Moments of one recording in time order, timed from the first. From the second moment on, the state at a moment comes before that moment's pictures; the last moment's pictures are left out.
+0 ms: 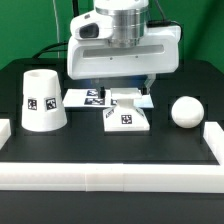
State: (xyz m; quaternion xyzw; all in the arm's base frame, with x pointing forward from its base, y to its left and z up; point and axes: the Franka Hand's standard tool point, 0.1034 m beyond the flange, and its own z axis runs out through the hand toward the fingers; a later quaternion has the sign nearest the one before) arm 0.457 -0.004 0.052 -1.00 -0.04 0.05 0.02
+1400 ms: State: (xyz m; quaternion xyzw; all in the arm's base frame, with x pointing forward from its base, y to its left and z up) arm 0.522 0.013 0.054 -1.00 -0.06 0.03 0.02
